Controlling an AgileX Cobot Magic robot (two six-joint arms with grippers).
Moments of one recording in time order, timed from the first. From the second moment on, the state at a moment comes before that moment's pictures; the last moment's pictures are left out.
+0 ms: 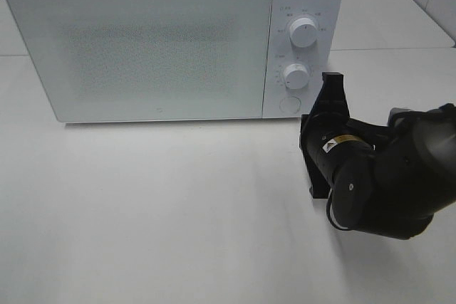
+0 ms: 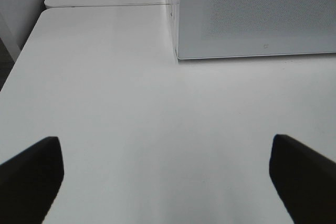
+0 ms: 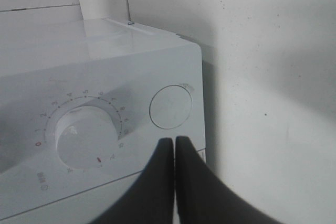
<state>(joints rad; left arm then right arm) 0.02 -0.01 -0.50 -0.07 1.04 0.08 0.72 1.98 -0.61 0.79 -1.05 1.36</state>
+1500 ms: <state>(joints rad) 0.02 -0.01 -0.50 -0.07 1.04 0.08 0.59 2.12 -0.83 0.64 -0.93 1.35</state>
